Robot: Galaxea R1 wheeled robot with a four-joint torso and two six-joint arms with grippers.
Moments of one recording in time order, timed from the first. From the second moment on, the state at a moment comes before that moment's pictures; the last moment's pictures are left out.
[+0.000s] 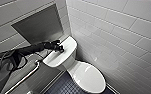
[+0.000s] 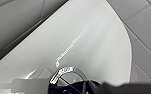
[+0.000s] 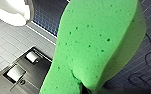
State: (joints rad) left arm -0.03 2.66 -2.16 -0.17 0.49 -0.21; right arm -1.69 2.95 -2.39 0.10 0.16 -0.13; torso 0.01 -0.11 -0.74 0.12
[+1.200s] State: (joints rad) left arm -0.02 2.60 -2.09 -0.11 0.51 -0.18; right arm -1.70 2.96 -2.39 0.10 0.16 -0.13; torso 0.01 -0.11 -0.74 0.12
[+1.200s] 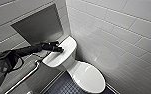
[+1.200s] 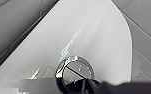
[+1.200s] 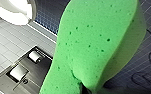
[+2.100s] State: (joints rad) left arm 0.01 2.67 -2.20 -0.11 0.41 -0.19; right arm -1.70 2.96 -2.39 0.10 0.16 -0.13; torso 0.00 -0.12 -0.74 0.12
